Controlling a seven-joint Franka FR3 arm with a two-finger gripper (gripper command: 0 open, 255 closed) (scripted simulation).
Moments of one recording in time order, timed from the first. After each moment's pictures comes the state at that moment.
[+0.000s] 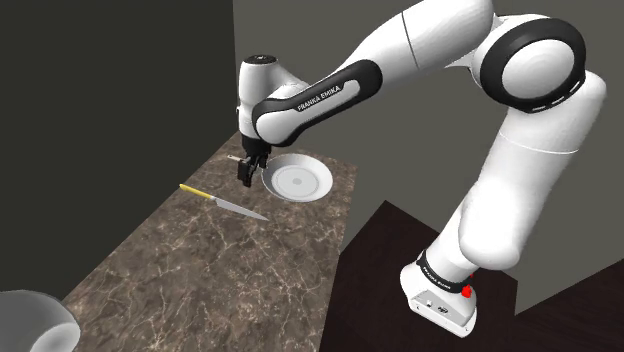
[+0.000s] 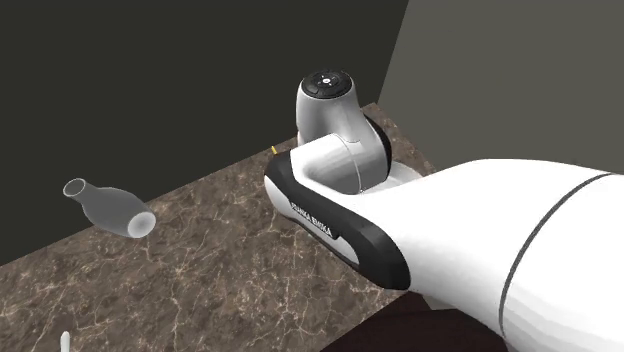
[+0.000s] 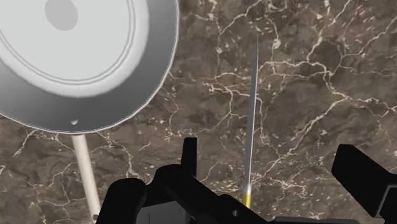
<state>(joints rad) 0.07 0.20 0.24 -2.08 -0.07 2.31 0.00</state>
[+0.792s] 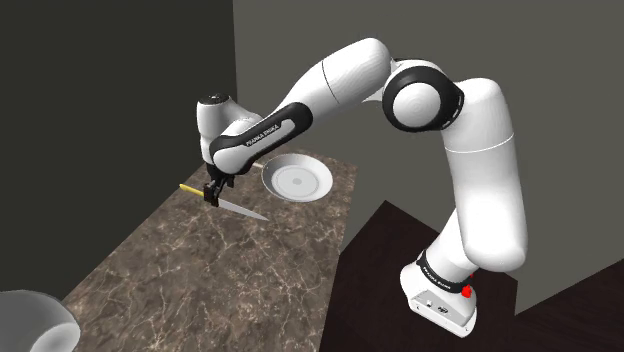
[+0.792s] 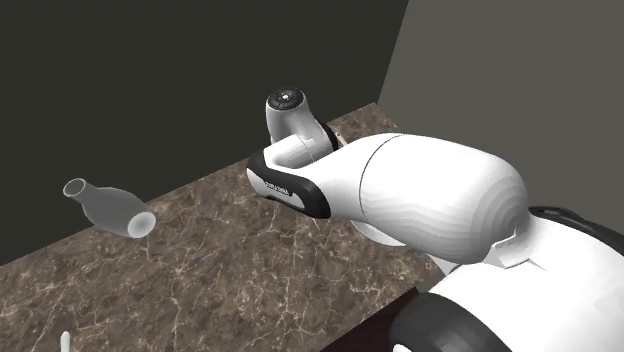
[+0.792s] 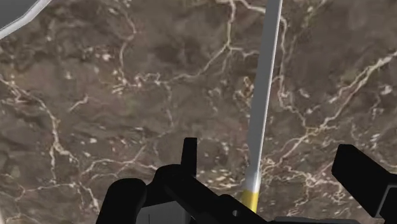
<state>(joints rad) 0.16 0.66 0.21 -1.67 -0.18 2.33 0.06</state>
